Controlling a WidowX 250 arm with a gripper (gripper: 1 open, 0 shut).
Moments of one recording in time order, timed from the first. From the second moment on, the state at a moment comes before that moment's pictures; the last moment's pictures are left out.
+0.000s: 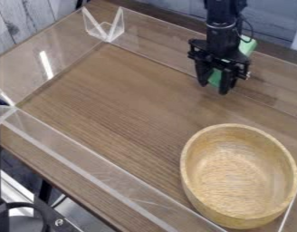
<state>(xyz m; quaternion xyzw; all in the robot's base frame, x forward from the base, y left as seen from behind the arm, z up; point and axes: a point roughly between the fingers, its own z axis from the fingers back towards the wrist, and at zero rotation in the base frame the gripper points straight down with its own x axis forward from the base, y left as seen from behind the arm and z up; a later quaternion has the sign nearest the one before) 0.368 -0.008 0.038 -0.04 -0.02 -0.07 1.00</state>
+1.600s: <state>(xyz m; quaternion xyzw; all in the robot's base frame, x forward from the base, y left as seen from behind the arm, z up) 0.367 -0.016 0.037 -0.04 -0.03 -0.09 0.99</state>
